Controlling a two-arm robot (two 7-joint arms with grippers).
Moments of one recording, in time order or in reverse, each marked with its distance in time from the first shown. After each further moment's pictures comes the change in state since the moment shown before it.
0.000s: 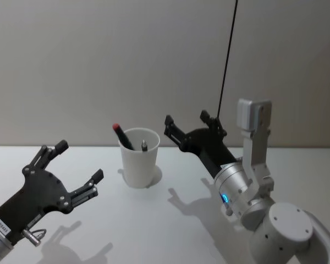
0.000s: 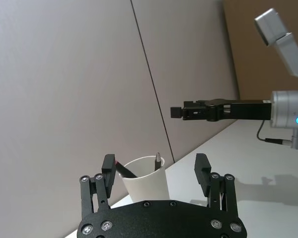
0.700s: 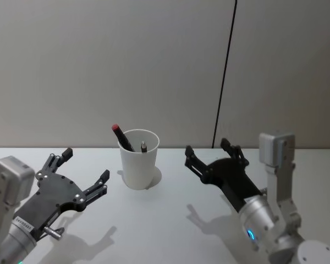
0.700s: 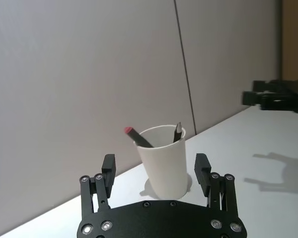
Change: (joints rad) left arm -0.035 -0.027 0.094 0.003 0.082 0.170 0.239; right arm -0.176 0.066 0.062 -0.125 -0.041 0.001 0.019
